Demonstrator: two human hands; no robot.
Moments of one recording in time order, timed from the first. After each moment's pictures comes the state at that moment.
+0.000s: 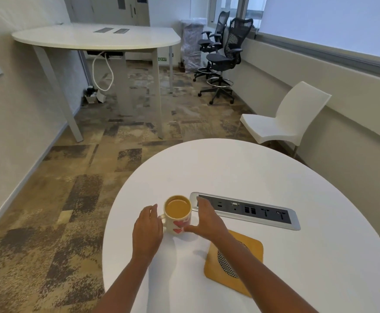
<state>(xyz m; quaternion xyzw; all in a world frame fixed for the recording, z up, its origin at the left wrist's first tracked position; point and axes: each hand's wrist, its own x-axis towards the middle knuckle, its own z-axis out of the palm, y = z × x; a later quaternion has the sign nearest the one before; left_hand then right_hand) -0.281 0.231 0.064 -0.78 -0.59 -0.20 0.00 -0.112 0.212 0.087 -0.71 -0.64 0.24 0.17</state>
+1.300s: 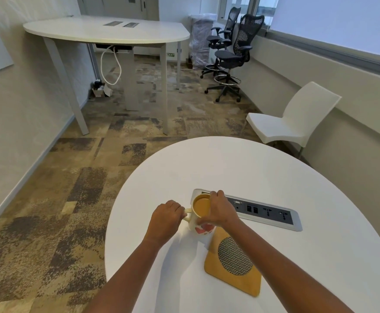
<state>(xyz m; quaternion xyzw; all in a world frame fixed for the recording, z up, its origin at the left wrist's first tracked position) -0.259 0.236 0.084 -0.89 -0.39 -0.22 0.07 -0.091 0.218 0.114 -0.75 -0.63 0.18 0.07</state>
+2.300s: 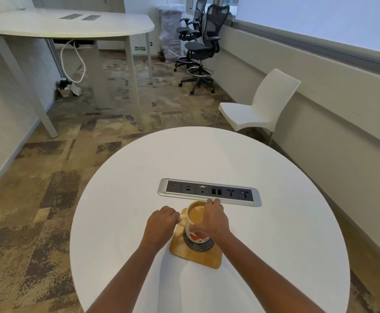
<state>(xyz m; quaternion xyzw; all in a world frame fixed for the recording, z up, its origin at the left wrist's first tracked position) -0.191 0.177 0.069 -0.92 -0.36 -0.19 -0.01 -0.046 0.130 0.097 -0.83 -0.52 0.18 0.09</state>
